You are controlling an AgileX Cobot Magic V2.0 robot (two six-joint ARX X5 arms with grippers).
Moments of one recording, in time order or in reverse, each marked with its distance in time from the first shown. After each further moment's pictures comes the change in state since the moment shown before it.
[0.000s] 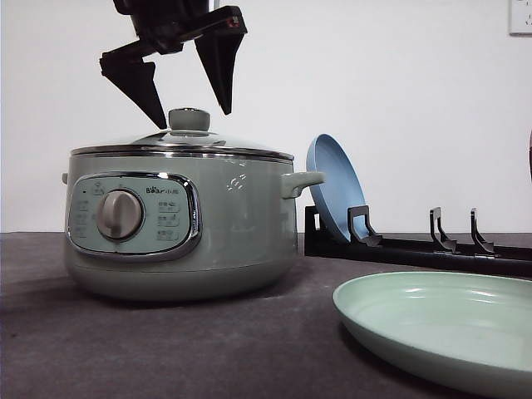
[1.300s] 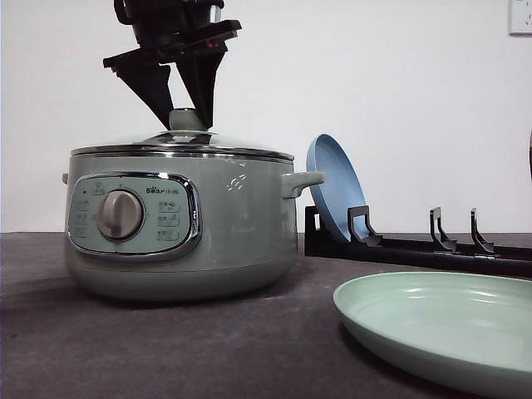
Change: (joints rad) left_arx 0.000 0.023 0.003 -0.002 -0.033 0.023; right_arx 0.000 0.000 0.000 -0.017 0.000 0.000
